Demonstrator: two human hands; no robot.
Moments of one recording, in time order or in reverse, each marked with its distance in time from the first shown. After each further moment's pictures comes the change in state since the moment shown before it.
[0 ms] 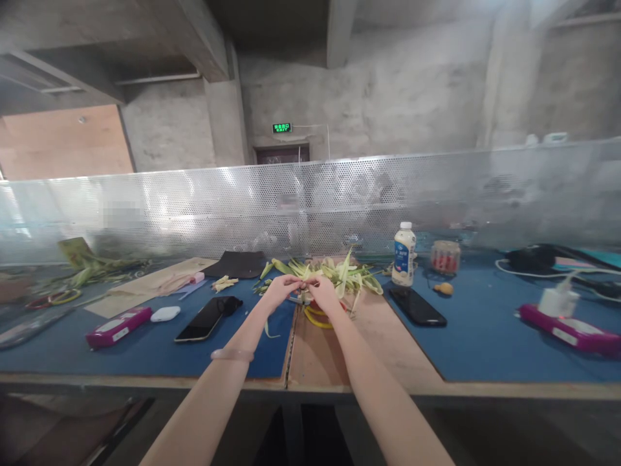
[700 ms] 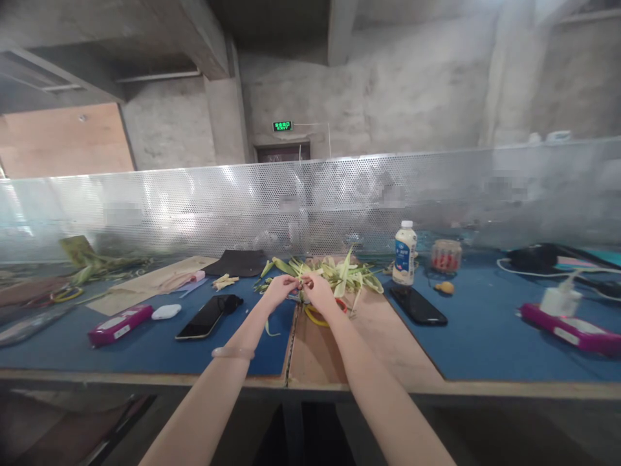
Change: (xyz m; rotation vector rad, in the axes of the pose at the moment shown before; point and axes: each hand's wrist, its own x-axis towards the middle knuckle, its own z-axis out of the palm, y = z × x) left_hand 0.006 -0.013 -0.003 0.025 0.037 -0.098; right_hand -0.008 -0.016 0.004 -0.117 0.033 -0.200
